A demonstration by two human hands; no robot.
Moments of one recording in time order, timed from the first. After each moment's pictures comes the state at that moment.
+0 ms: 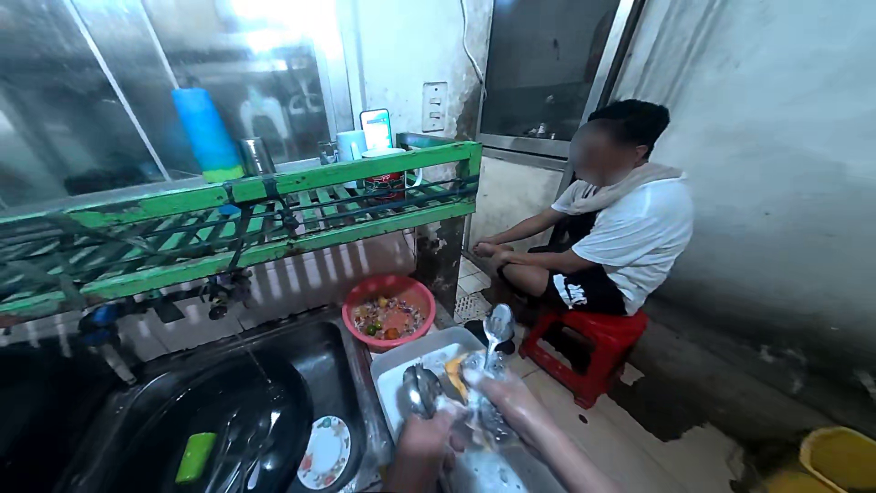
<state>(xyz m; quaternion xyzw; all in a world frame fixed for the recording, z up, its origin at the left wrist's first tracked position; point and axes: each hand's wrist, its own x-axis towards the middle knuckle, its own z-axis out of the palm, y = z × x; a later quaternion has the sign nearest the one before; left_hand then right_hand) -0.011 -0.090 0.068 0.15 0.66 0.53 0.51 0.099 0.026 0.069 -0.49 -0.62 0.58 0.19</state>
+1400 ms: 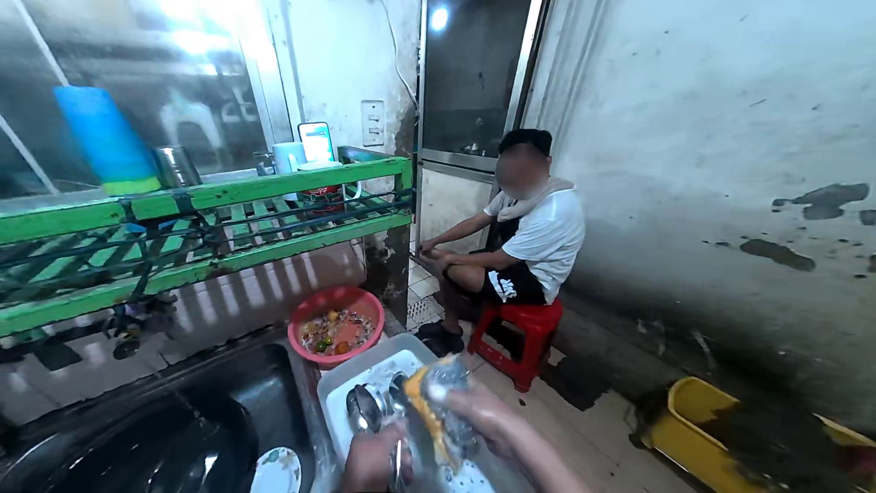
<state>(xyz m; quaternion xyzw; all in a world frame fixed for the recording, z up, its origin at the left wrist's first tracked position) -0.002 -0.085 0.050 0.09 0.58 0.60 0.54 0.137 0.024 0.094 -0.44 -0.61 0.63 0.18</state>
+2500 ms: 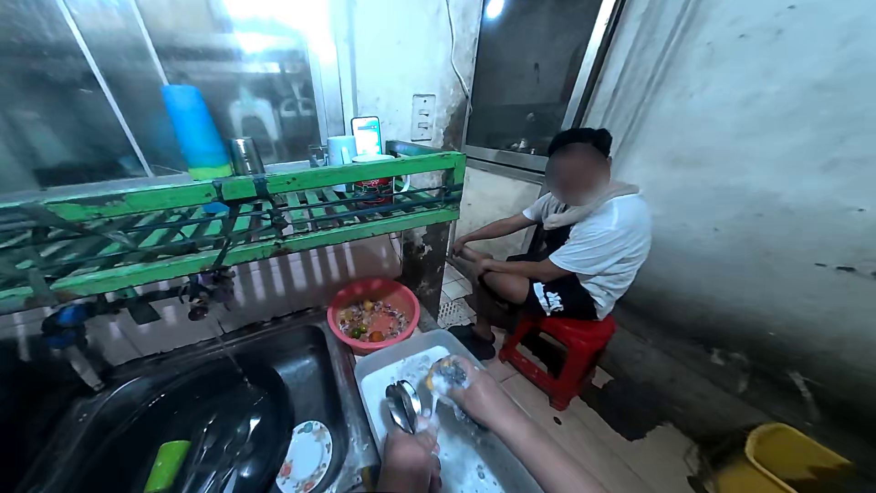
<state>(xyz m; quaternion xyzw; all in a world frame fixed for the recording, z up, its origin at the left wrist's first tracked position) 0.004 -0.099 0.058 0.08 0.66 0.54 0.51 0.090 0.042 0.074 -0.46 -0.81 0.36 0.03</state>
